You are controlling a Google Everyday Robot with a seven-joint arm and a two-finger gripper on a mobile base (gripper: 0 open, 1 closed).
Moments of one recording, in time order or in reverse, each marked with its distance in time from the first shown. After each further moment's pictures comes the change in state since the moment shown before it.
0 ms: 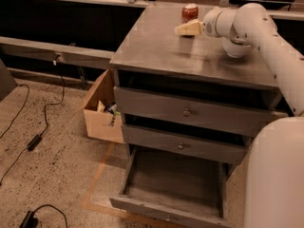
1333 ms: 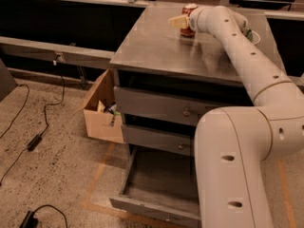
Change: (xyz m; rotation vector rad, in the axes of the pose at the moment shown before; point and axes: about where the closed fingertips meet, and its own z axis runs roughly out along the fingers) arm 0.003 -0.026 0.089 0.154 0.010 0.088
